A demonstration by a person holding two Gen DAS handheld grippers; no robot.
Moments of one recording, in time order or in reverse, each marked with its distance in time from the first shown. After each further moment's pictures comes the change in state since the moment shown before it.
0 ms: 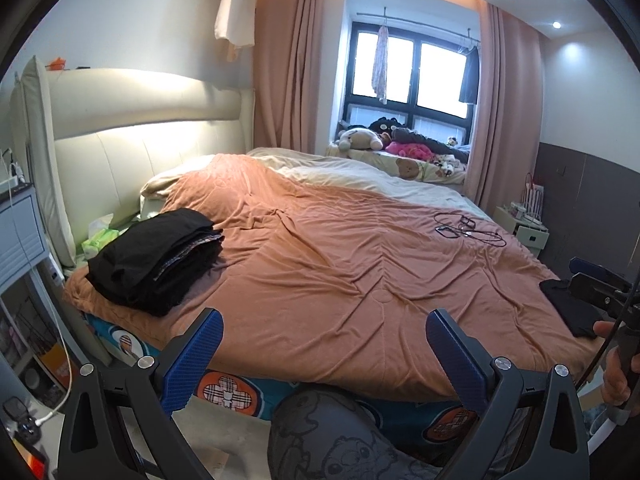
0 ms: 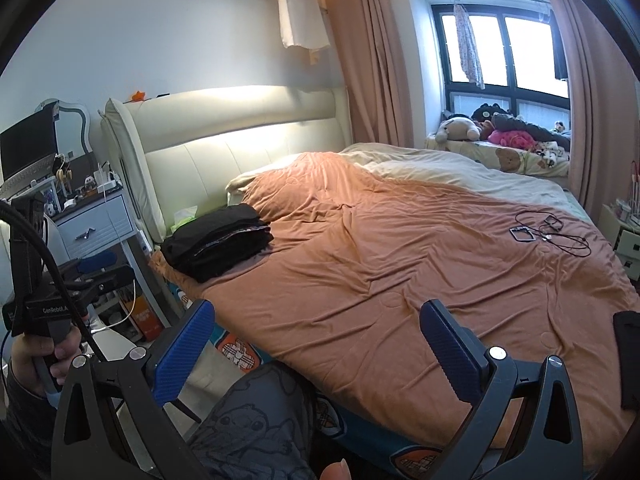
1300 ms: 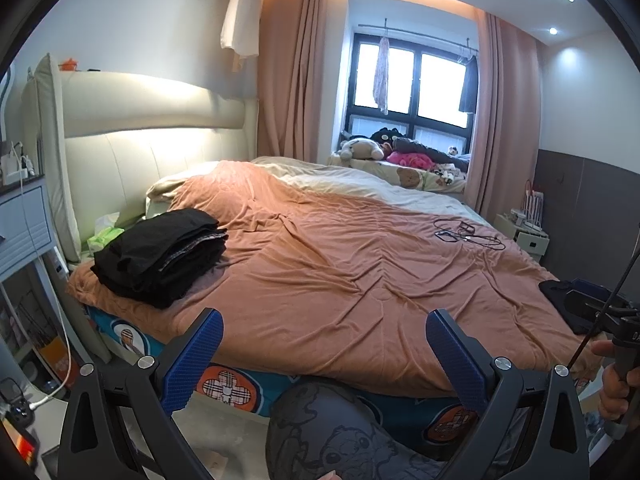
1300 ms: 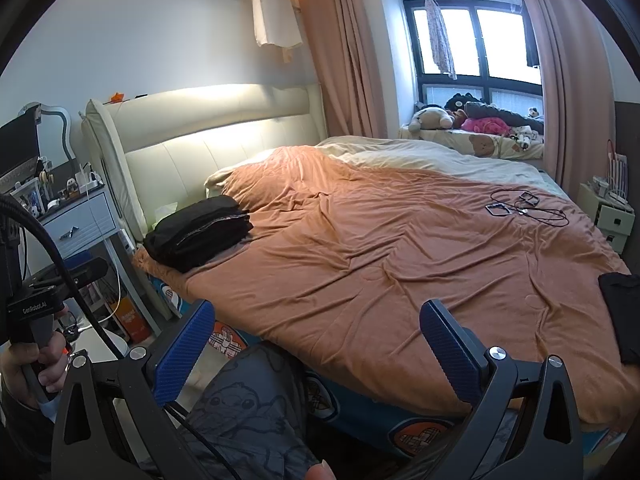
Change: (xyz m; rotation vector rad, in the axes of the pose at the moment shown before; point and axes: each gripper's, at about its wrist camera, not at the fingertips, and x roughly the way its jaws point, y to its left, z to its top) left arm -0.015 -0.002 -0.030 -0.001 -0.048 0.007; right arm -0.012 -0.004 -0.040 0.050 0.004 -0.065
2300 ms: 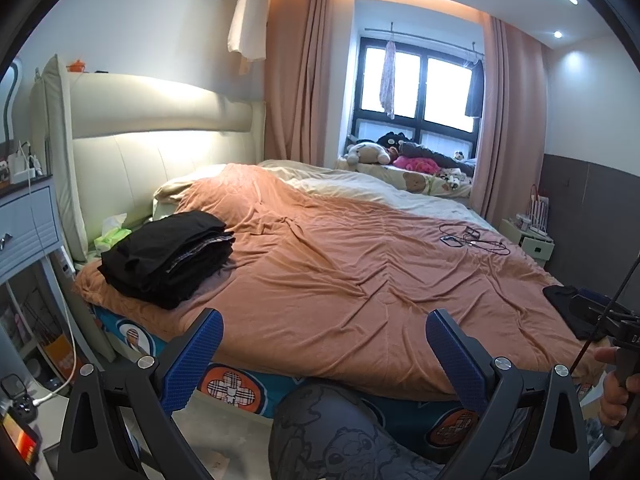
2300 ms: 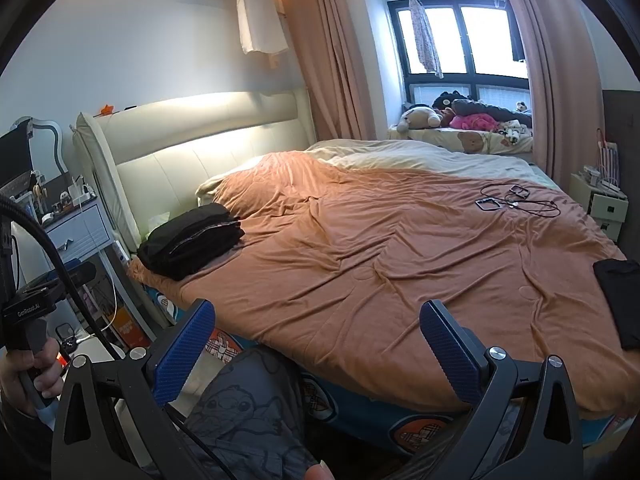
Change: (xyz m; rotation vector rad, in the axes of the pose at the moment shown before) left arm -0.004 0.003 0.000 -0.012 -0.017 0.024; right arm -0.004 -0.018 -0.004 0.037 -0.015 -0.012
